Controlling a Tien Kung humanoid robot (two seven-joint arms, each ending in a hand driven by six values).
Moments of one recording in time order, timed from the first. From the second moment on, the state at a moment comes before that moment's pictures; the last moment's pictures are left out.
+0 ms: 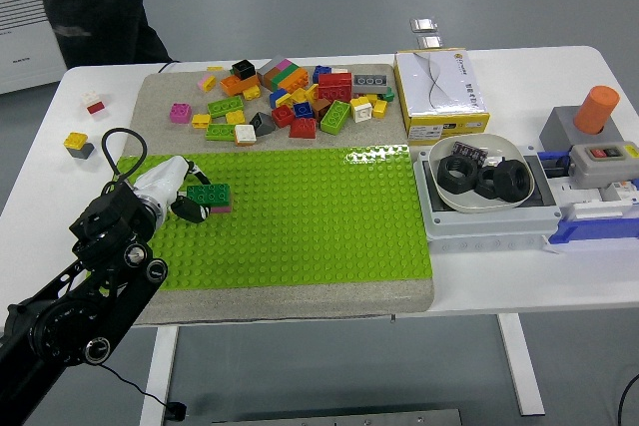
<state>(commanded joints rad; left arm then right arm) -0.44 0.11 -1.06 -1.26 2.00 -0.12 0.63 0.05 -0.08 1.67 0.18 -1.85 -0.06 -0.21</state>
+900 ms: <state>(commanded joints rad) -0.44 0.11 -1.06 -1.25 1.99 -0.12 0.62 0.05 -0.08 1.66 0.18 -1.85 -0.06 -0.21</state>
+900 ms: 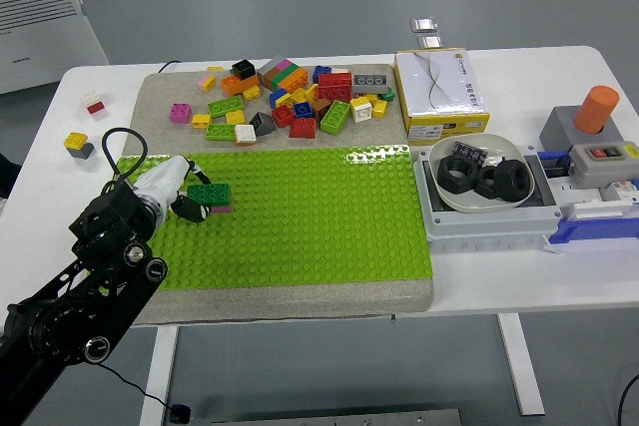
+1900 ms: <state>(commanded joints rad) -0.44 0.12 -1.05 -1.25 1.99 -0.13 0.62 0.05 -0.08 1.67 0.18 -1.85 -0.06 -0.21</state>
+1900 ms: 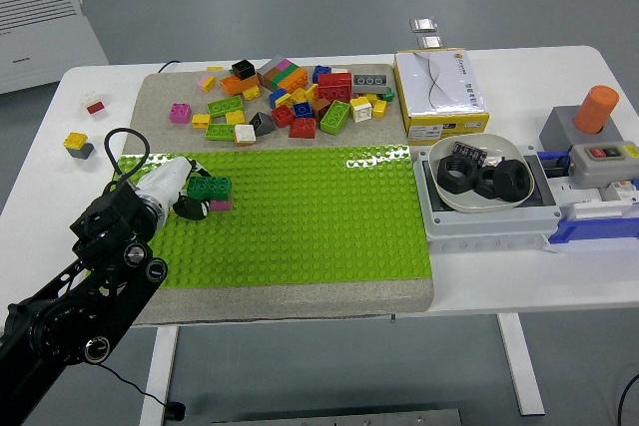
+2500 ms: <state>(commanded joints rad) -0.44 0.12 -1.06 -1.26 1.98 -0.17 0.62 0.05 -0.08 1.67 0.18 -1.86 -0.06 -0.21</state>
